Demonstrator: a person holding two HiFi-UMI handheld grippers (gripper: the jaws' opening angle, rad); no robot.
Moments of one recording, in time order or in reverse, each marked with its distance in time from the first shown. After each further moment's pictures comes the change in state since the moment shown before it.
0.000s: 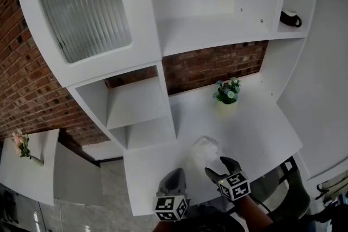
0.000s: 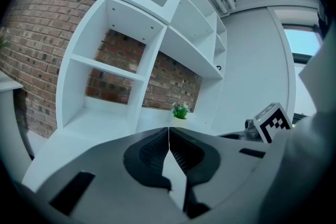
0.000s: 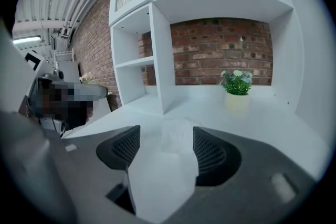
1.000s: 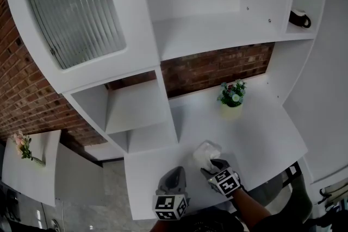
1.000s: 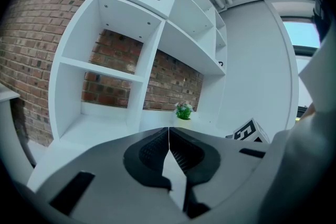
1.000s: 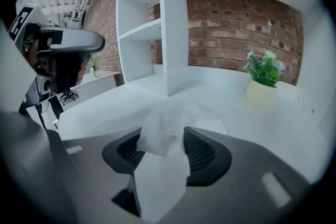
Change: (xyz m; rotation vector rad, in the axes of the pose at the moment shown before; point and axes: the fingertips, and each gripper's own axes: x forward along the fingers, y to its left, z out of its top) left arm 0.030 0.010 0.014 0.059 0.007 0.021; right arm 0.080 -0.003 -0.040 -0.132 0.179 0.115
